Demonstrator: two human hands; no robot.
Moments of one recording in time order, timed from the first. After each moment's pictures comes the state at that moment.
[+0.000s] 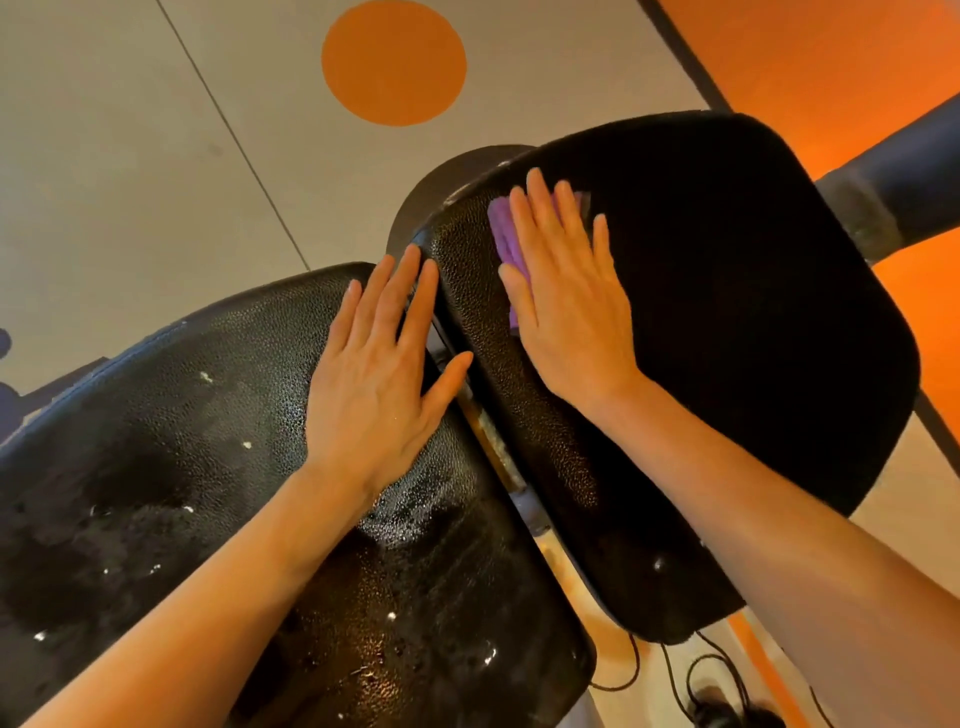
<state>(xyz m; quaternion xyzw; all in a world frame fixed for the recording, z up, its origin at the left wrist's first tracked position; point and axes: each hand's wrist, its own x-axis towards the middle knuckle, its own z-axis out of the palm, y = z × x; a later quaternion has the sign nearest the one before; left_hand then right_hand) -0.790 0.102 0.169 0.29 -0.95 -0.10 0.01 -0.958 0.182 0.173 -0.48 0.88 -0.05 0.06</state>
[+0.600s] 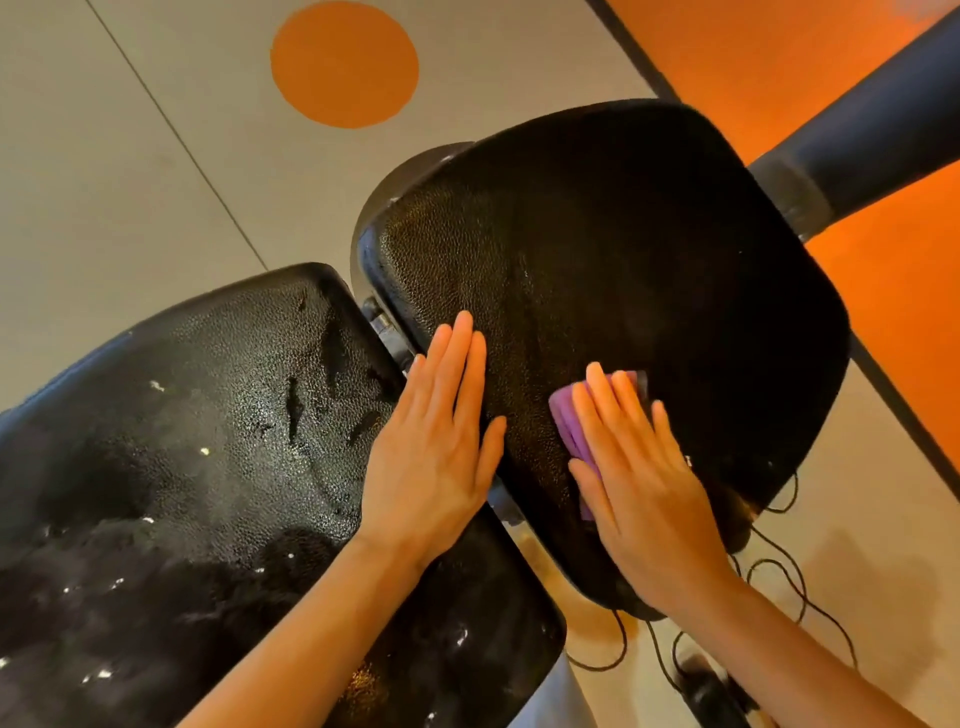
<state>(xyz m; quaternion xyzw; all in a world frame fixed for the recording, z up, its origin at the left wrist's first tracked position) -0.795 0.180 0.164 0.22 -0.96 -0.18 0.01 -0.901 0.349 0.184 -0.47 0.88 0.01 0.09</state>
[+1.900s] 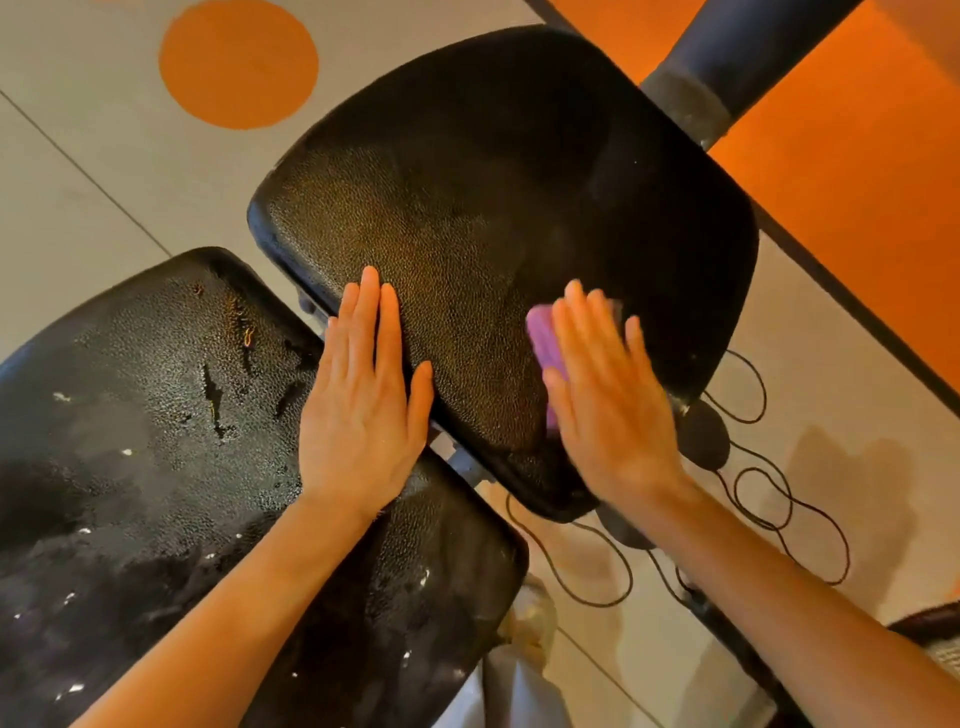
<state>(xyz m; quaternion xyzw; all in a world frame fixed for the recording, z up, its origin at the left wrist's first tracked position) -0.796 0.184 0.167 0.22 -0.97 -0.14 0.01 -0.908 0.366 0.178 -0.35 0.93 0.03 0.07</state>
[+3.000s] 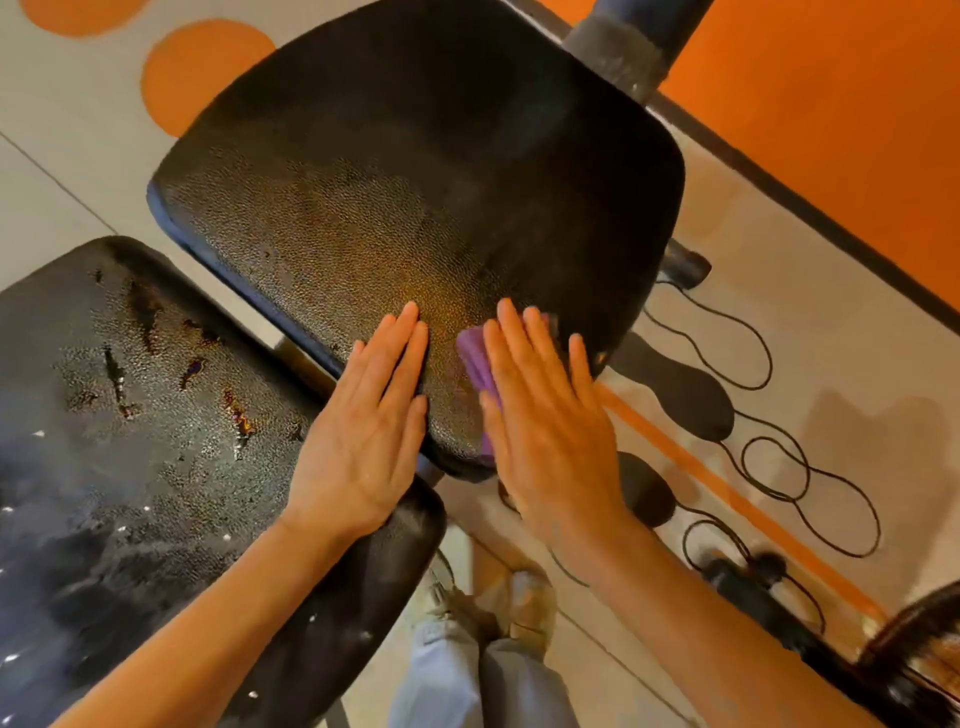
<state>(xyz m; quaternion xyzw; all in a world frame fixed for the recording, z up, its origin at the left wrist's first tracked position) -0.790 0.254 0.167 0.07 -0.97 -0.21 -0.02 -0.867 0.414 0.179 -0.34 0.94 -0.06 0.09</state>
